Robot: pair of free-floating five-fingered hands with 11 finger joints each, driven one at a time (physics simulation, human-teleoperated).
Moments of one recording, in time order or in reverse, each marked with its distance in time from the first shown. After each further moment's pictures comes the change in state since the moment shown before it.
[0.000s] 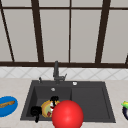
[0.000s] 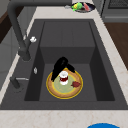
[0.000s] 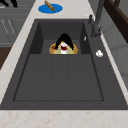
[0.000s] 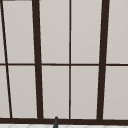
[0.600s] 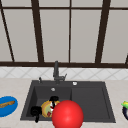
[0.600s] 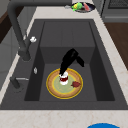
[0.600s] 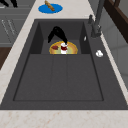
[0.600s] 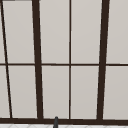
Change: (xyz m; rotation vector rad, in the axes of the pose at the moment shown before) left hand 0.000 0.000 0.000 0.000 0.000 0.000; right hand 0.015 0.002 0.081 -0.020 -0.023 -0.019
